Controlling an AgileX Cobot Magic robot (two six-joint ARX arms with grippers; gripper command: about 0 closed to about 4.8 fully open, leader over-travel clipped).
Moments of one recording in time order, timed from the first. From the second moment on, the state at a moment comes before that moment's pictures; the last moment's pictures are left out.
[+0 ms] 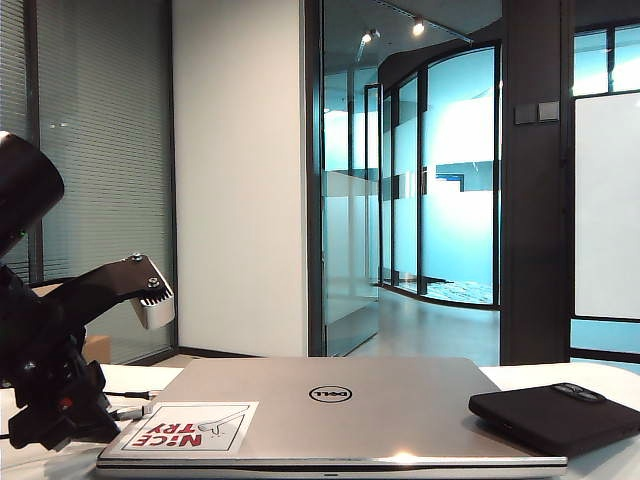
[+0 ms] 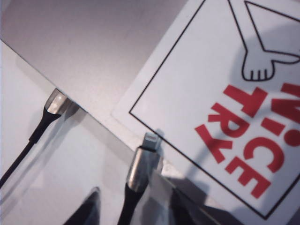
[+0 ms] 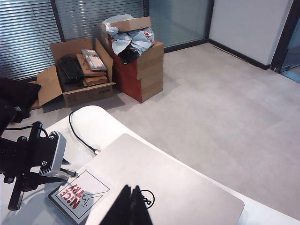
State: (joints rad) left arm -0.34 1.70 0.42 0.49 0.07 0.68; right arm 0.63 0.64 0.61 -0.15 0.01 -0.04
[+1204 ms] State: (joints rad) left arm -0.50 1.26 0.44 0.56 0.09 0.05; right arm 0.53 0.65 0.61 -0.15 0.13 0.11
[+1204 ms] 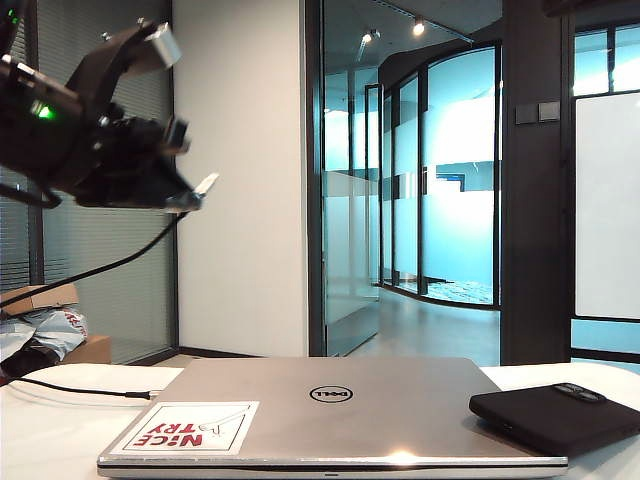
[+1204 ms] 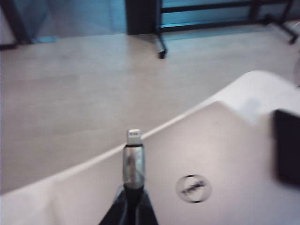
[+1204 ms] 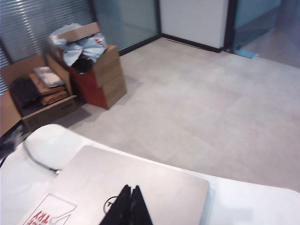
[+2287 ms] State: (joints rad) left arm -0.61 1.25 0.44 0.40 0.09 -0.08; right arm 0.03 0.69 0.22 0.02 -0.42 1.01
